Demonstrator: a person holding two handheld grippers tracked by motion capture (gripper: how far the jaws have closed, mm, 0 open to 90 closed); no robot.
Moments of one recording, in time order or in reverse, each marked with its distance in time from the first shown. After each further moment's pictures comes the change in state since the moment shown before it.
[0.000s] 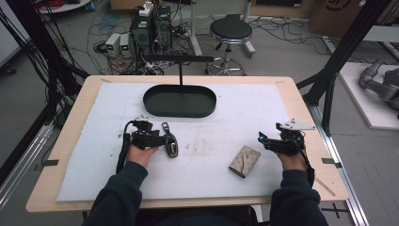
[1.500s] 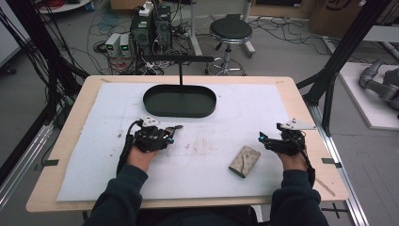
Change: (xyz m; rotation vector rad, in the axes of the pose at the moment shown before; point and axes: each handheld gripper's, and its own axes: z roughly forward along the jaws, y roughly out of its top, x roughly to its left) left arm -0.011 0.012 -0.016 -0.029 0.016 0.255; right arm -0.001 0.000 -0.001 0.001 0.001 0.006
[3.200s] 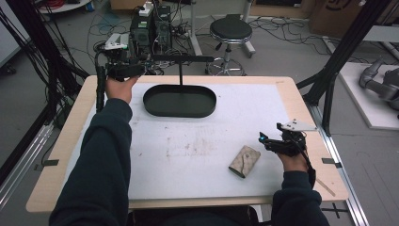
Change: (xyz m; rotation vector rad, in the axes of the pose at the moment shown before) left arm 0.110 0.158 -0.038 -0.314 0.151 -0.146; right arm 0.002 0.000 -0.004 -0.021 0.006 -0.008
